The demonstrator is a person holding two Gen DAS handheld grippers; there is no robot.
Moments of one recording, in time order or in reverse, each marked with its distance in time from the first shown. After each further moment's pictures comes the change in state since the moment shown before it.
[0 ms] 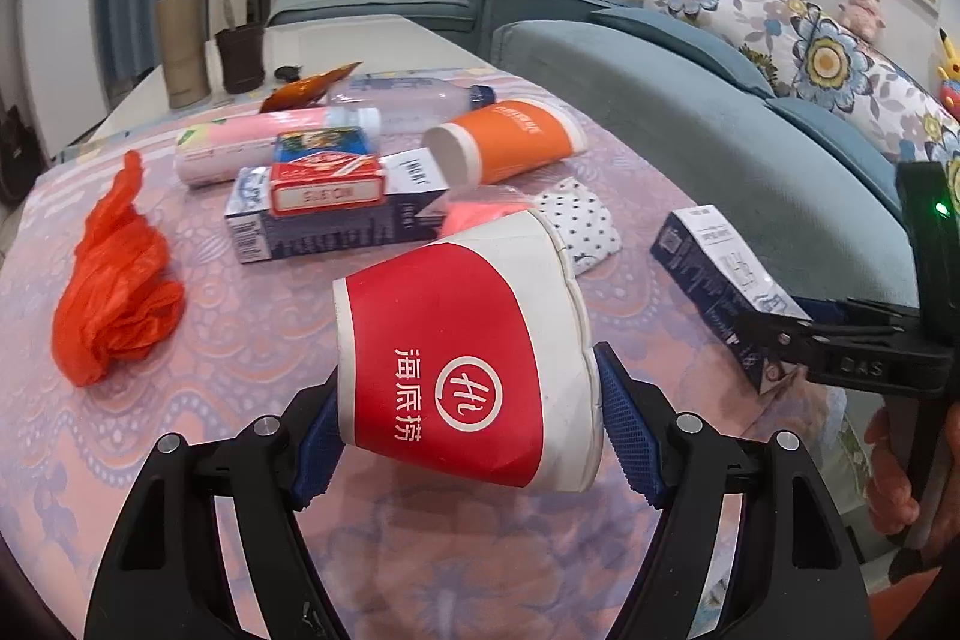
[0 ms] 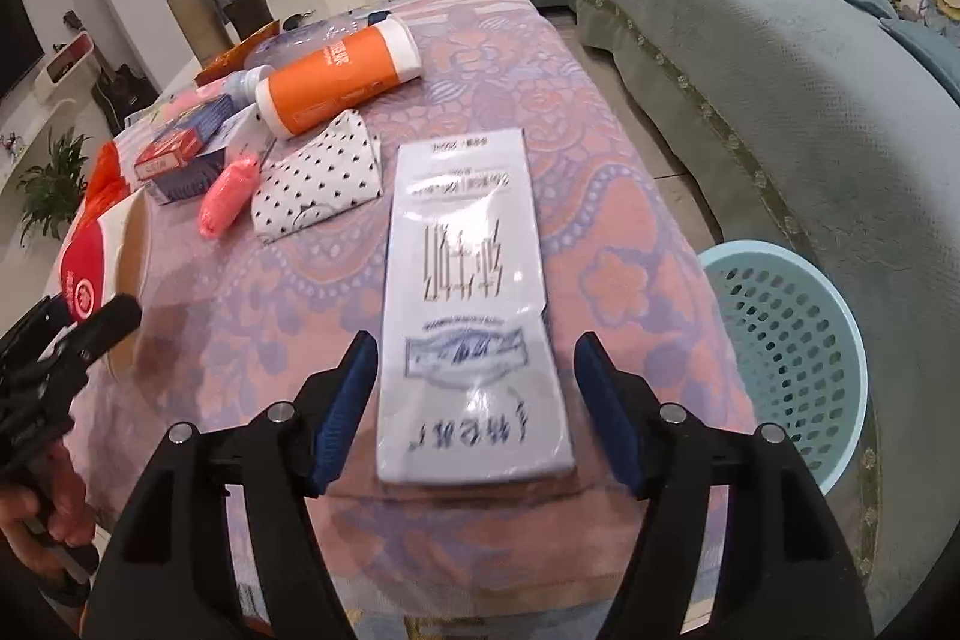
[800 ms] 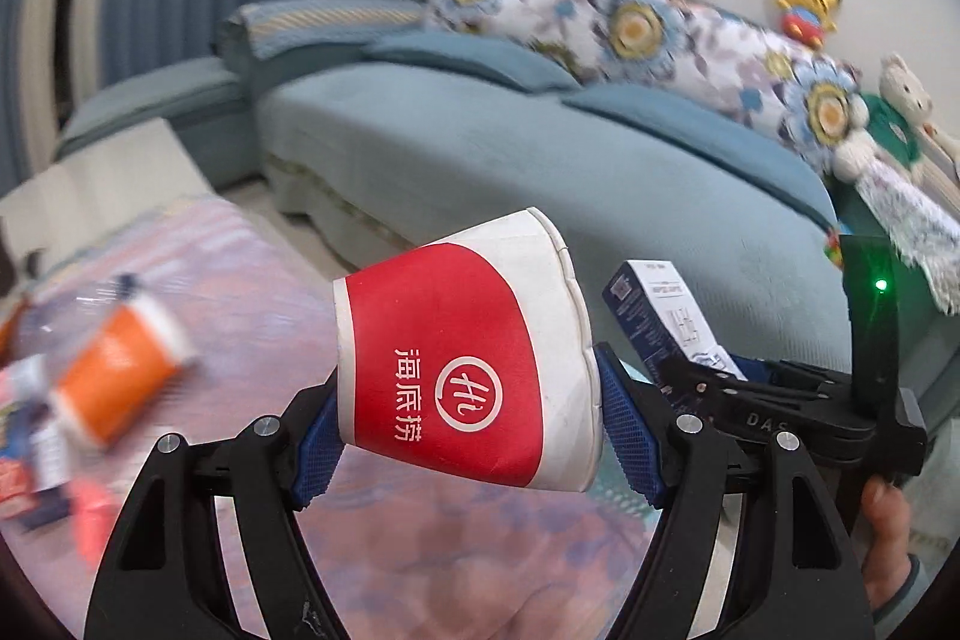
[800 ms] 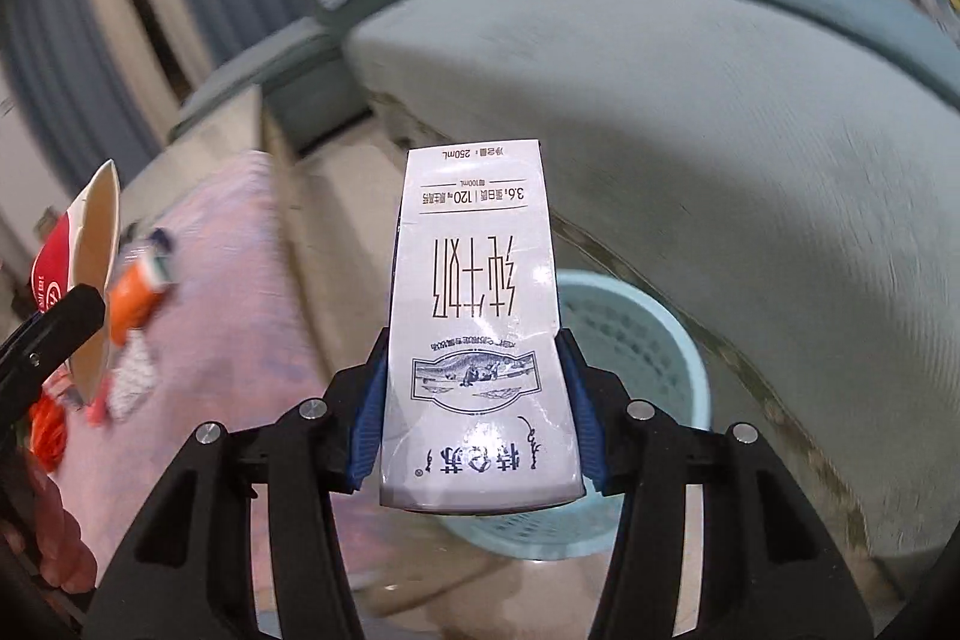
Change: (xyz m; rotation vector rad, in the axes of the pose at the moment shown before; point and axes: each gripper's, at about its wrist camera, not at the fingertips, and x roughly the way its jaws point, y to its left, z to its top) left arm 0.071 -0.215 0.082 0.294 -0.053 -0.362; right arm -0.069 -0.199 -0.033 0.431 -0.210 -0.191
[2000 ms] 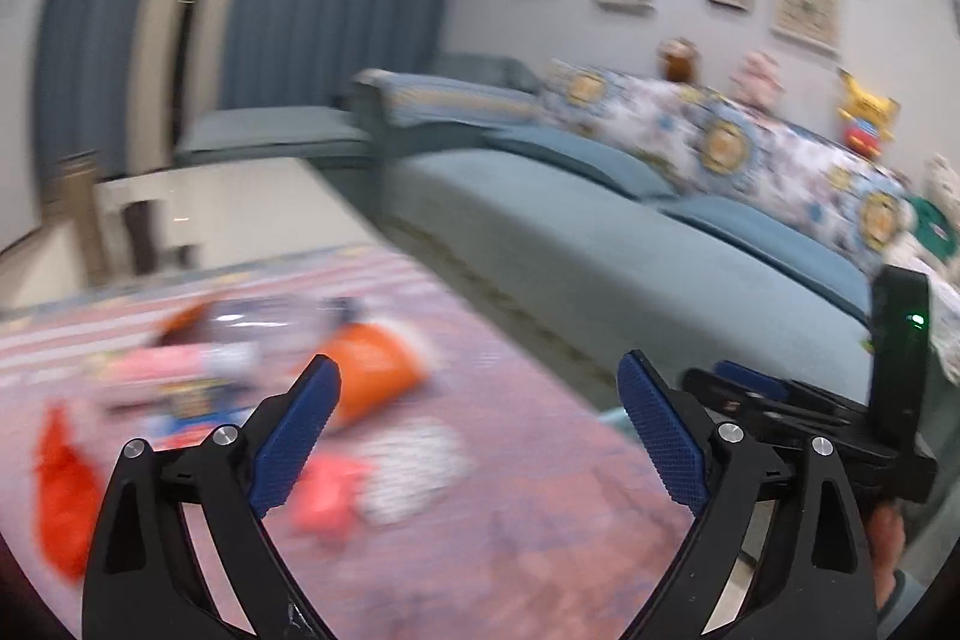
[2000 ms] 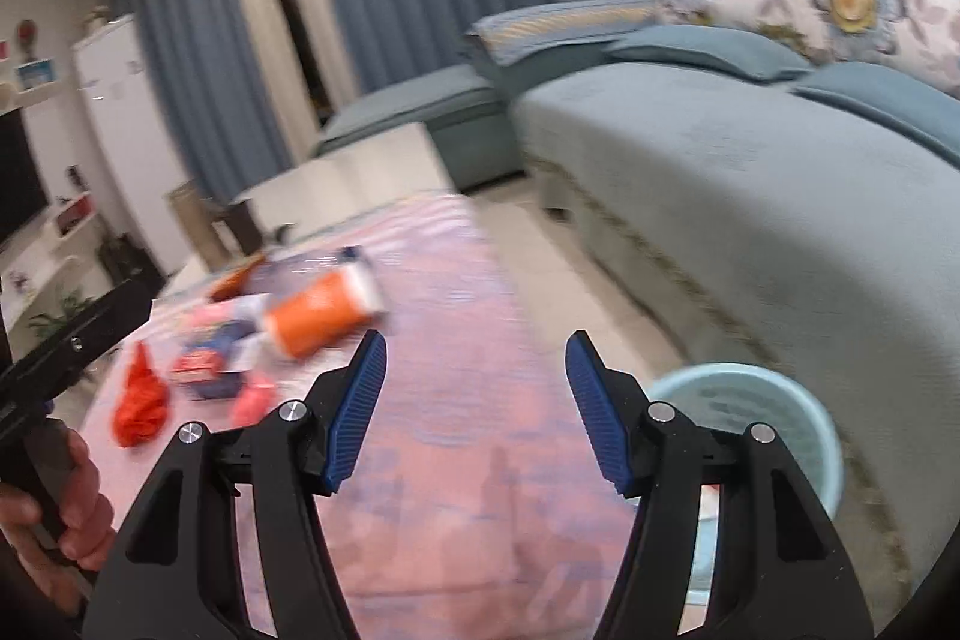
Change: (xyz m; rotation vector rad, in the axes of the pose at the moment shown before) left arm -0.167 0.115 -0.036 -0.178 -0.253 0.241; right arm -0.053 0.163 -0.017 -0.238 -0.203 0.292
